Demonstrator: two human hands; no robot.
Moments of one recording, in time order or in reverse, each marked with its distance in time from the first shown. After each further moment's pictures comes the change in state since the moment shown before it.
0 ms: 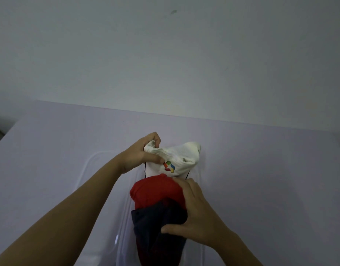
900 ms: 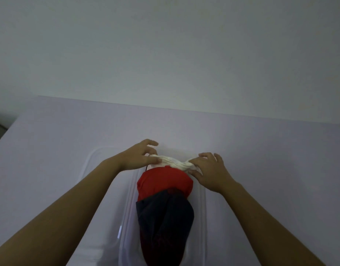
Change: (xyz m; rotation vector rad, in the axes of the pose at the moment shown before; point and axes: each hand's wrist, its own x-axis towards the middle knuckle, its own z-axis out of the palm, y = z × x) left_hand 0.000 -0.028 -0.009 0.575 -0.089 -0.257; right_hand 0.066 0.086 -0.036 -0.543 -0.007 0.124
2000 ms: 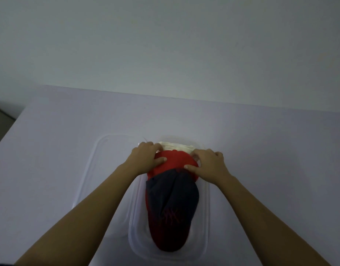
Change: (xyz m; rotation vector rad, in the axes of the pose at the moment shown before) left_hand -0.021 0.010 0.045 0.447 0.226 -0.109; right_hand -0.012 -0.029 0.003 0.128 0.046 0.116
